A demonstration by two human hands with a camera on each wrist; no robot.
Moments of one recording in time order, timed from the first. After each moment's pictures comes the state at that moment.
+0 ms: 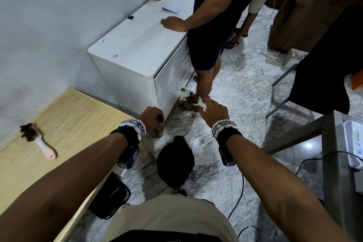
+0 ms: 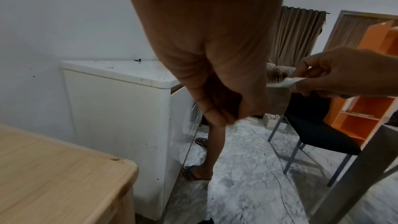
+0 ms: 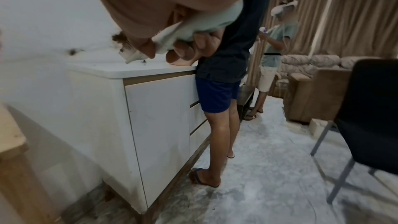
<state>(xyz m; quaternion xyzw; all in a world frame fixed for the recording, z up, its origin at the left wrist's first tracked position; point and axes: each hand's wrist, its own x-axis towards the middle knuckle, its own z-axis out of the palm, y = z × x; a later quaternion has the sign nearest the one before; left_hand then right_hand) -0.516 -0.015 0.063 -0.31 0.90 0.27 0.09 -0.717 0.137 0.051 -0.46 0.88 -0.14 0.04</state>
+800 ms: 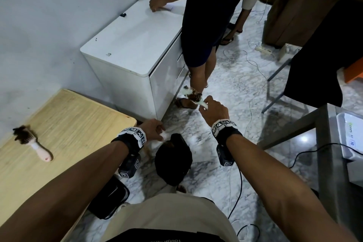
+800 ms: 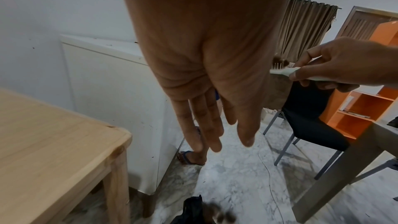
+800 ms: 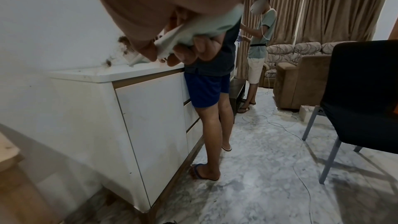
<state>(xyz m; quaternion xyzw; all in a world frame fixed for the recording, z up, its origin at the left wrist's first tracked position) -0.507 0.005 0.022 -0.28 0.89 0.33 0.17 -0.722 0.153 0.049 -0.39 0.90 -0.17 0.09</state>
